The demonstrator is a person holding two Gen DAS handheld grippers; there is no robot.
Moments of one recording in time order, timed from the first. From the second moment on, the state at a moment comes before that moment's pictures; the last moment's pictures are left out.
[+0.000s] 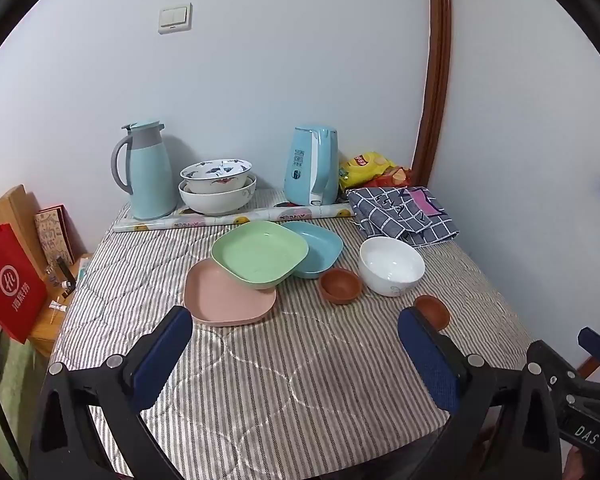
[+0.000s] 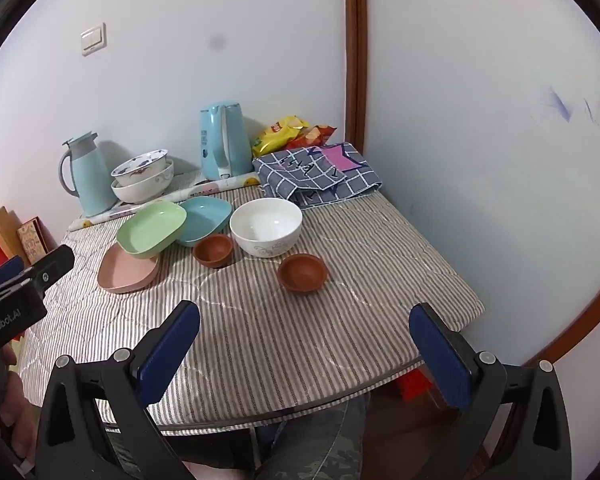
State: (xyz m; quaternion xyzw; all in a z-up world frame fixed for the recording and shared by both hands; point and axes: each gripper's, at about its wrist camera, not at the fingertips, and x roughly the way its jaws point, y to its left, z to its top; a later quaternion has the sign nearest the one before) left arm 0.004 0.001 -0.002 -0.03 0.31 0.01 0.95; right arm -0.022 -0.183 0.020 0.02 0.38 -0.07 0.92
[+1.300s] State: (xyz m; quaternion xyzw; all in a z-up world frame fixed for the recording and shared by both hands) left arm -0.001 0.007 -0.004 -0.03 0.31 0.01 0.95; right arm -0.024 -0.180 0.022 0.02 0.37 -0.07 0.93
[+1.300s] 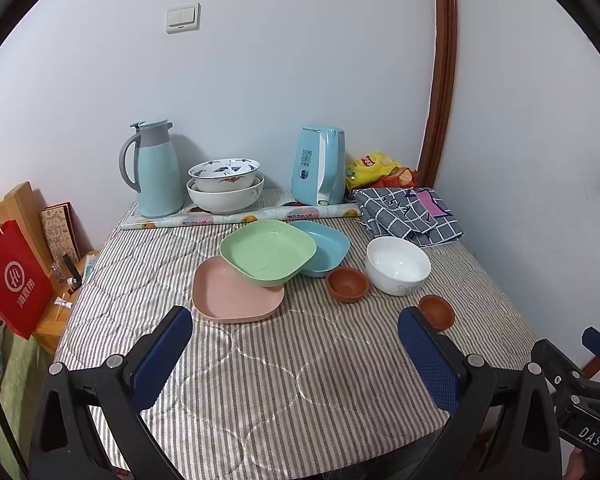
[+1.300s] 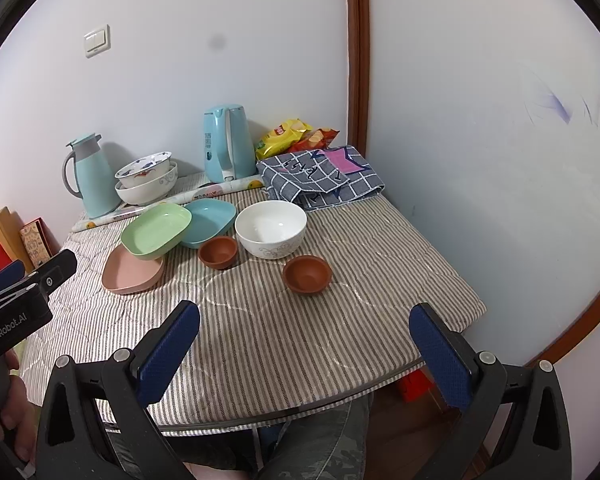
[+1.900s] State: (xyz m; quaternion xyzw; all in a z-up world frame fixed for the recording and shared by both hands) left arm -0.002 0.009 -0.004 -0.03 0.31 0.02 0.95; right arm -0.026 -0.178 0.023 0.02 0.37 -0.07 0.93
